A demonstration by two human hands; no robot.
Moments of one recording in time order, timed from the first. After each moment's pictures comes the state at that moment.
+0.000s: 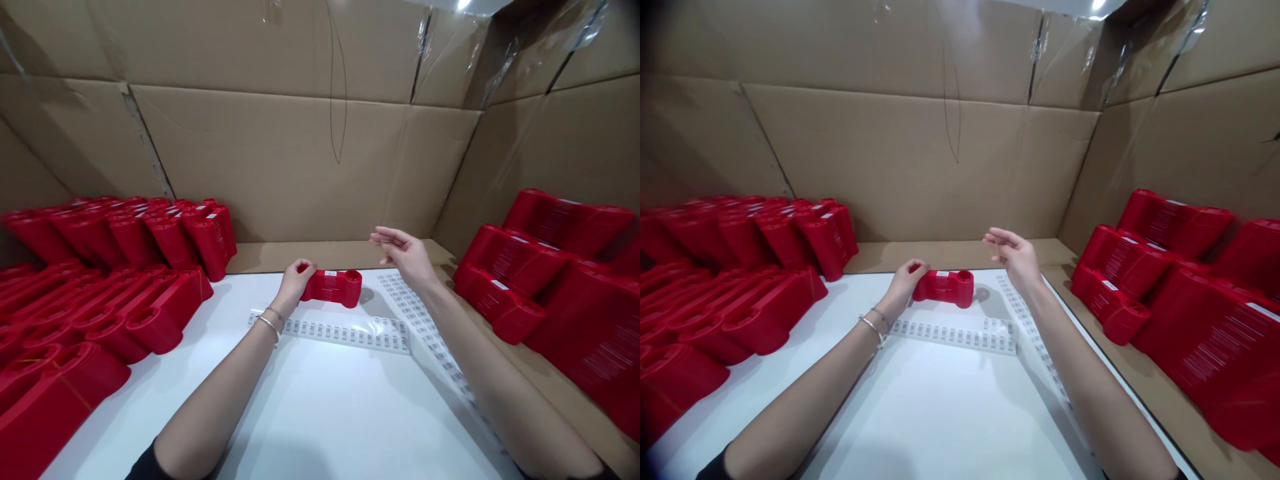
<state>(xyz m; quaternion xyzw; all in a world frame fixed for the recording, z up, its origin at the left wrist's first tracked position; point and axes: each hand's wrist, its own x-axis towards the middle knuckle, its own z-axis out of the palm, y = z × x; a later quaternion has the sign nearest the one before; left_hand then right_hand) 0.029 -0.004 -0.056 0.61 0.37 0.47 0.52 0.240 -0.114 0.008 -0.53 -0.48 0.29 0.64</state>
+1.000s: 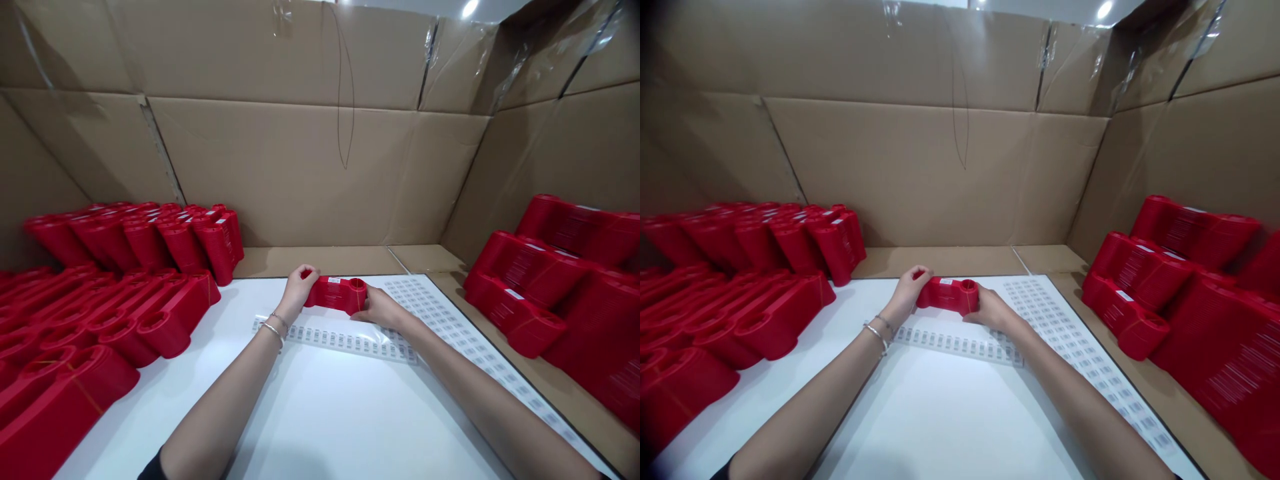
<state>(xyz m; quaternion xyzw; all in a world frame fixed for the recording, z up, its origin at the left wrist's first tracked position) 0.023 0.000 -0.061 0.59 0.37 0.48 0.53 0.210 -0.101 -0.070 -0.57 -0.68 0.29 0.36</state>
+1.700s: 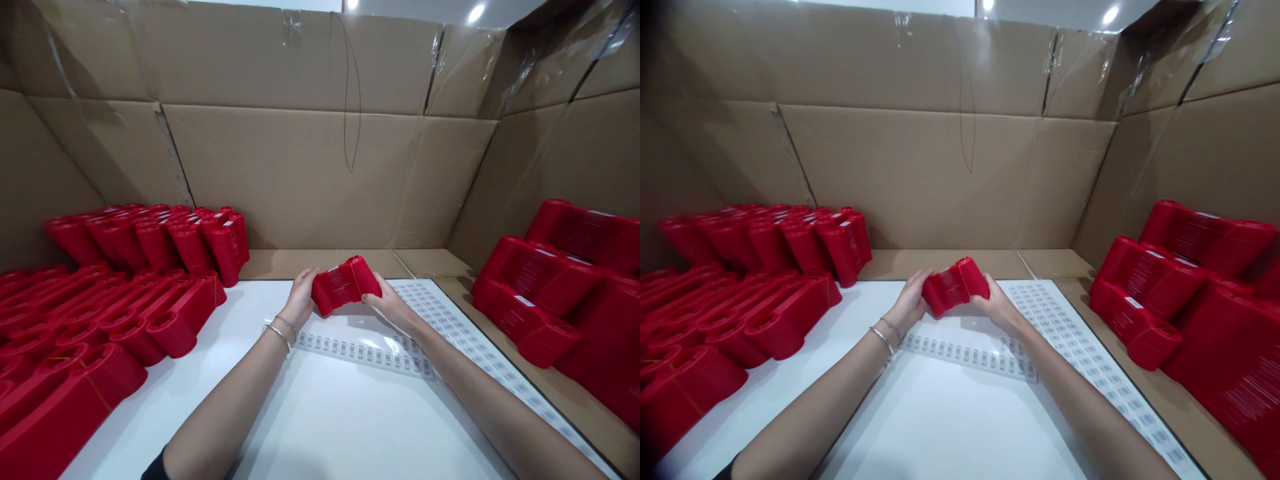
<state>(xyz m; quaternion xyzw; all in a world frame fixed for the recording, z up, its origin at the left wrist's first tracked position) 0.029 -0.004 -0.060 0.48 0.33 0.52 0.63 0.197 -0.111 -0.046 -0.49 -0.59 0.36 0.53</state>
